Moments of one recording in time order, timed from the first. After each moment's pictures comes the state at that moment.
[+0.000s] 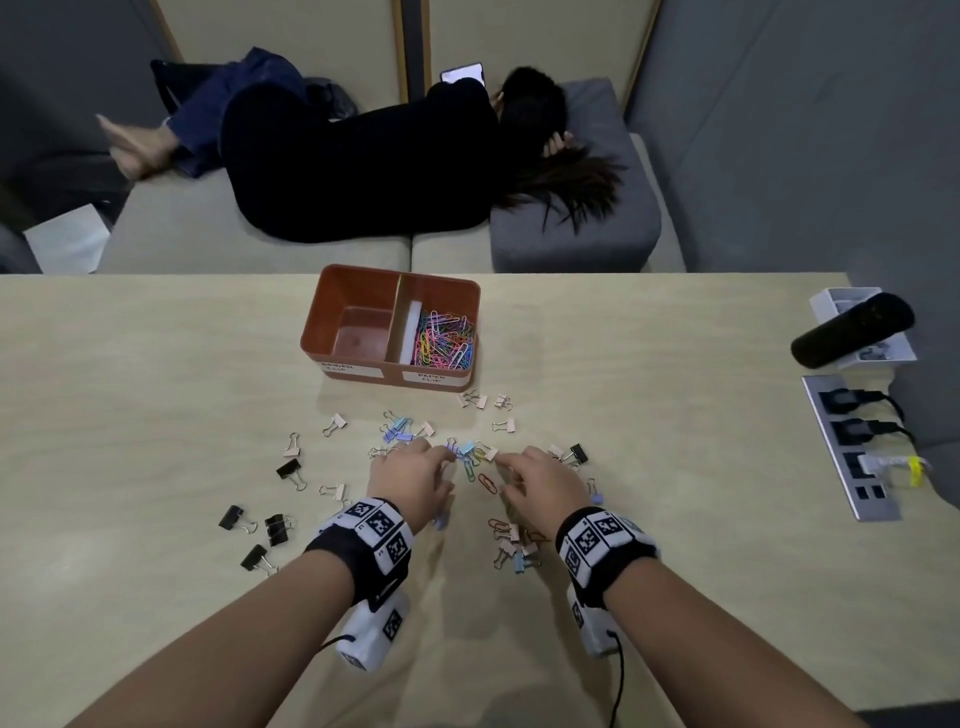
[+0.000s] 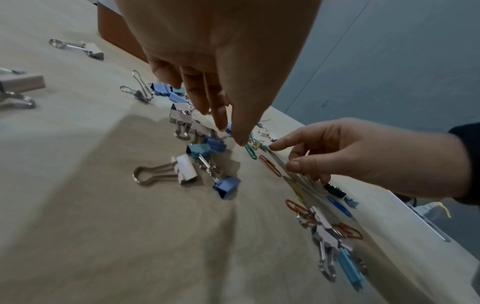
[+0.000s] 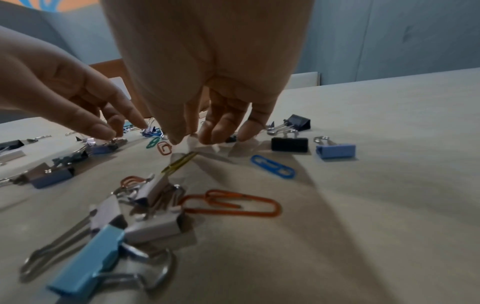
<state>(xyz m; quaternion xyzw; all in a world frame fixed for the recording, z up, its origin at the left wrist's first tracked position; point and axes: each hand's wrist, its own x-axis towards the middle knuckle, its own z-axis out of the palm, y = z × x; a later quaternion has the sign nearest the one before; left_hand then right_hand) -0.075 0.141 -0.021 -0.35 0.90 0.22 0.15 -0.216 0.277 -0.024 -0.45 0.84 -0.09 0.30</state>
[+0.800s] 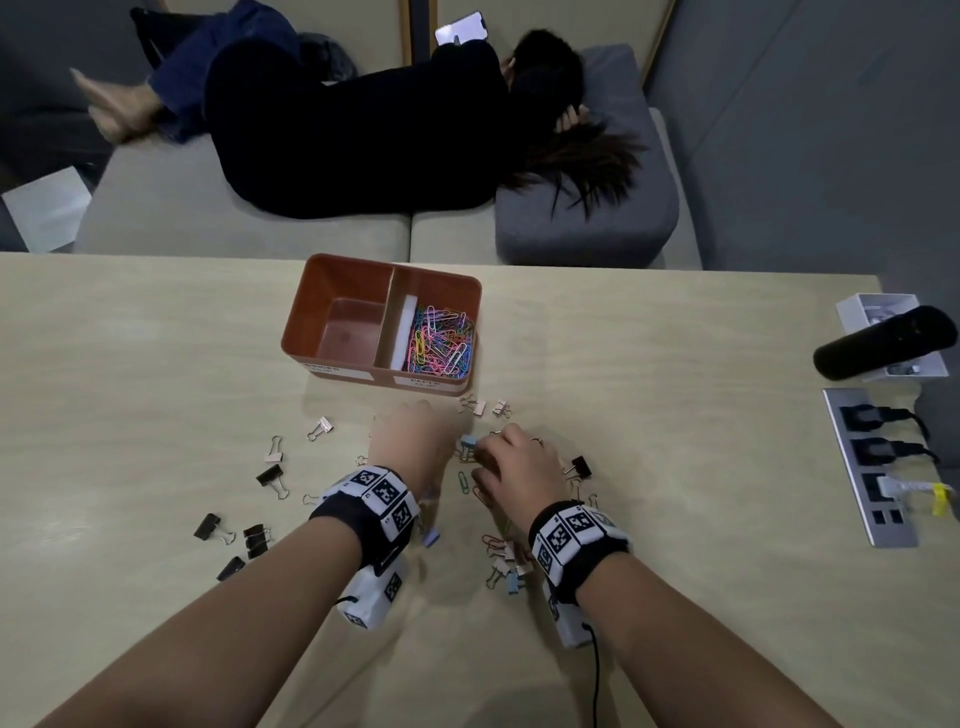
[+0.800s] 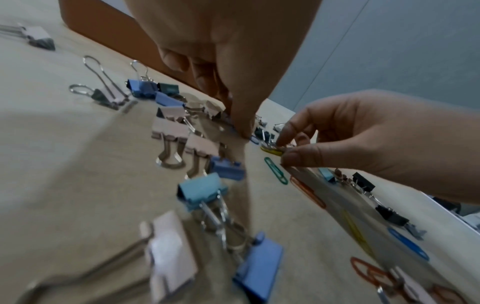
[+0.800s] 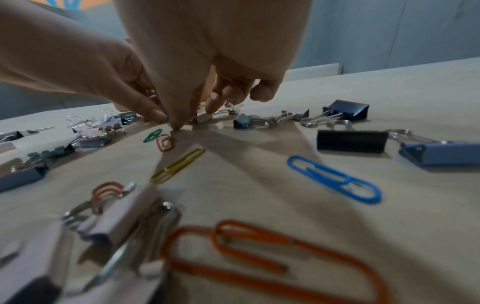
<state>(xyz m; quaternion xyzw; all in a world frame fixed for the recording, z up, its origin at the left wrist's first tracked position) -0.118 0.108 -0.031 -0.33 0.92 0.17 0.13 -0.223 0.238 -0.030 -0.48 0.84 -0.11 0.23</state>
